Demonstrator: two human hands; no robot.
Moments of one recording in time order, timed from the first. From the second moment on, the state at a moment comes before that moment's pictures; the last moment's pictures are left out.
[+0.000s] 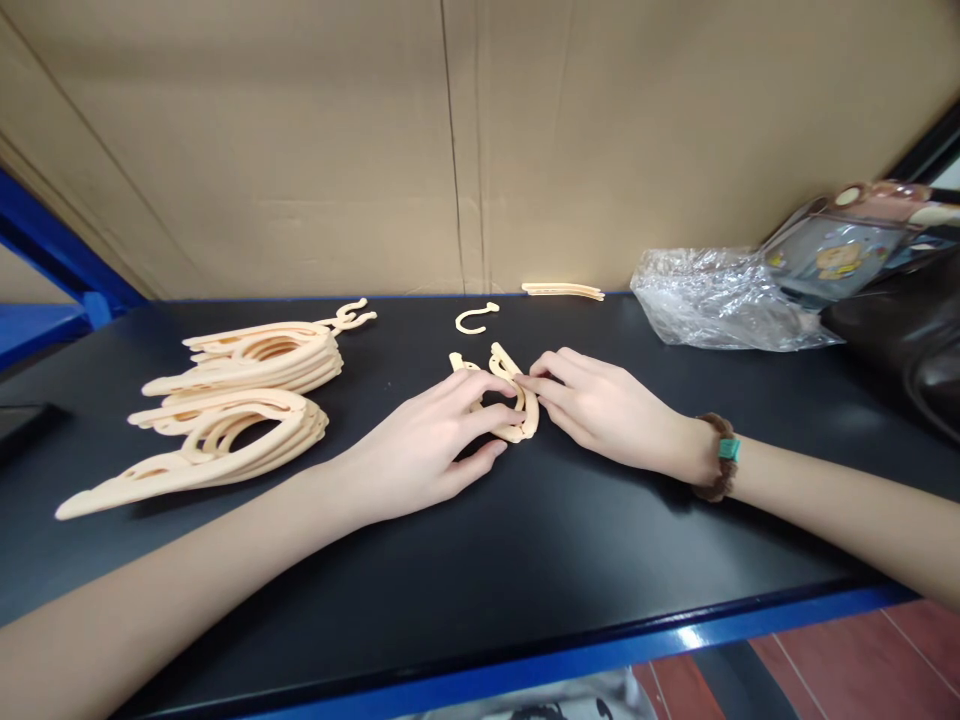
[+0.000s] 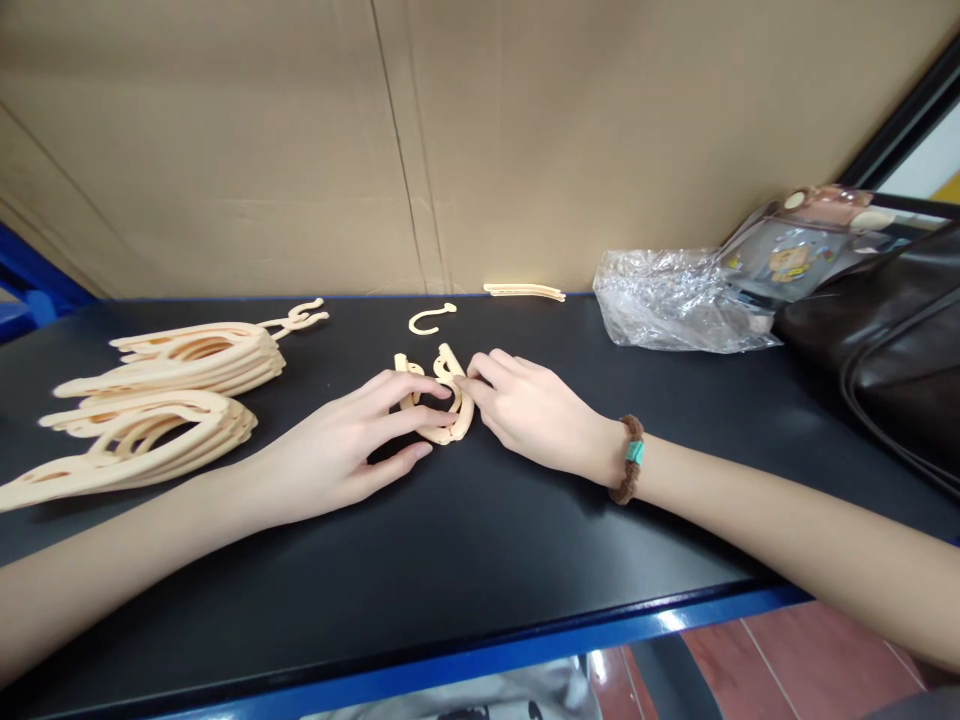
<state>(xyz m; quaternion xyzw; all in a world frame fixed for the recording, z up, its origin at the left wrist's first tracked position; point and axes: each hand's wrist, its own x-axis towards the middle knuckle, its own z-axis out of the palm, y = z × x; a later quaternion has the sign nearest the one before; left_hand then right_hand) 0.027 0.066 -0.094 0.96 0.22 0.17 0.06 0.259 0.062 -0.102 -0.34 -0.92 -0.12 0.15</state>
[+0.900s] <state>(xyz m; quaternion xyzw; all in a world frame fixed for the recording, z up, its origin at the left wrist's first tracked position) 0.028 0.059 -0.092 0.93 0.31 0.18 0.06 0.260 0.062 -0.102 -0.29 -0.93 0.05 0.22</state>
